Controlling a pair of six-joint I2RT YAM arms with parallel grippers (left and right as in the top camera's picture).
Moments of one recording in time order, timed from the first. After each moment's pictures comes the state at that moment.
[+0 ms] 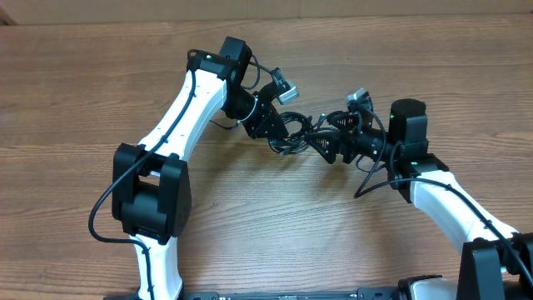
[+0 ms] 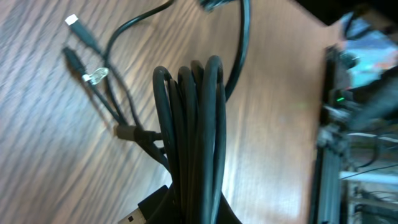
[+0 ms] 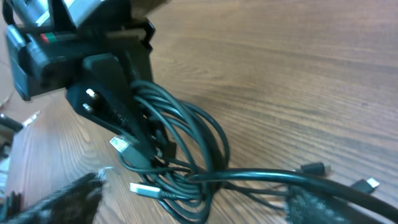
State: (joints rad) left arm -0.33 2.09 1.77 -1.17 0.77 0.66; right arm 0.14 1.48 0.72 0.22 -0.82 0.07
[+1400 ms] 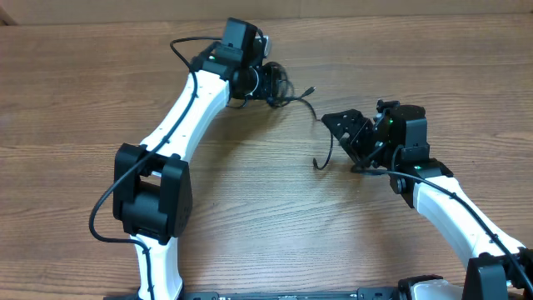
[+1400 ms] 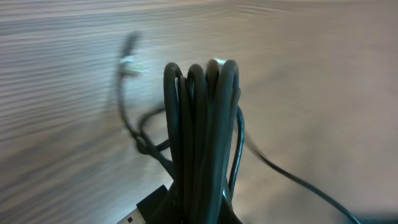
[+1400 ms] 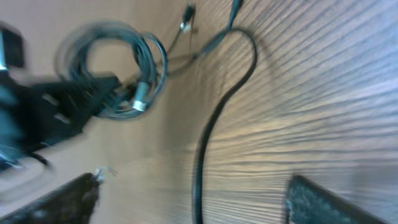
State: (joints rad) left arm -0.33 2.09 1.77 -0.71 0.43 -0.25; right arm 0.14 1.42 0.71 0.01 -0.54 0.89
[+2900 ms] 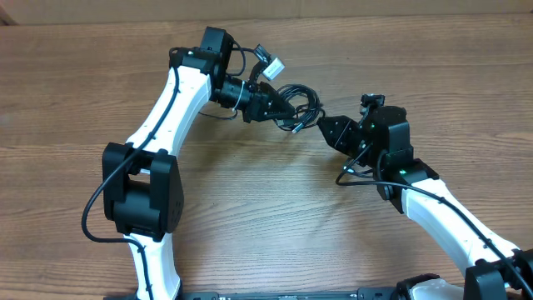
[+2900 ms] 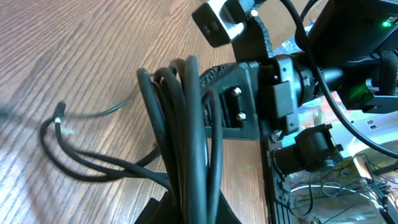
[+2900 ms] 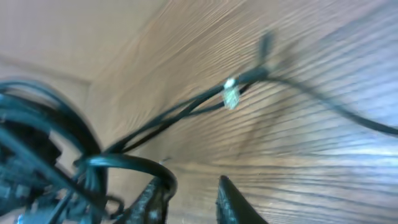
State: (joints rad) left arm -0.25 2.09 1.77 -1.06 1.20 0.61; right arm 0.26 1.41 0.70 0.12 -0.33 0.82
